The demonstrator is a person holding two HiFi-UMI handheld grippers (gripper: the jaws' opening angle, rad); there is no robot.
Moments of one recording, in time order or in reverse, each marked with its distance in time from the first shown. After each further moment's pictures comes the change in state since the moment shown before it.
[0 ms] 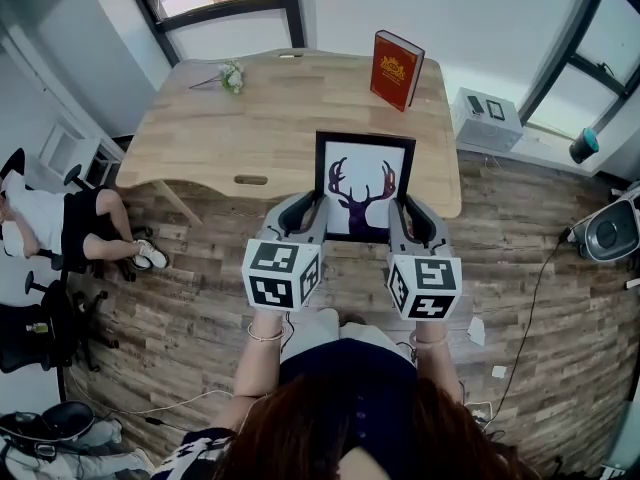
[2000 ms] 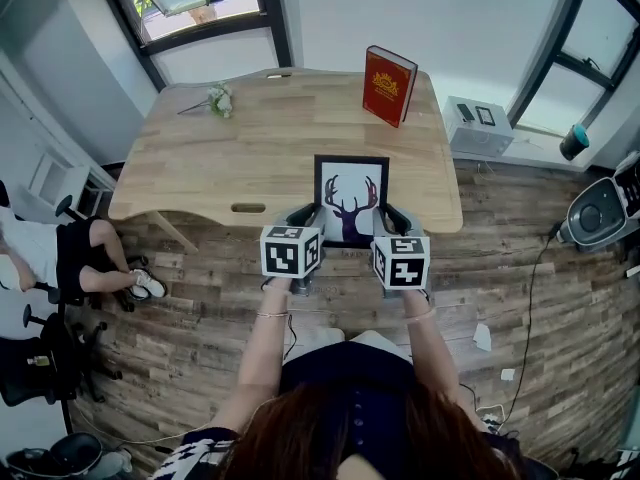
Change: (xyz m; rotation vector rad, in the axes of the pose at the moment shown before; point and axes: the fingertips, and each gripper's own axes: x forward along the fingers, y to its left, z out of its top) left arm 0.100 0.073 -0.080 -0.085 0.206 -0.052; right arm 0.110 -0.009 -0.086 0.023 0.212 -0.045
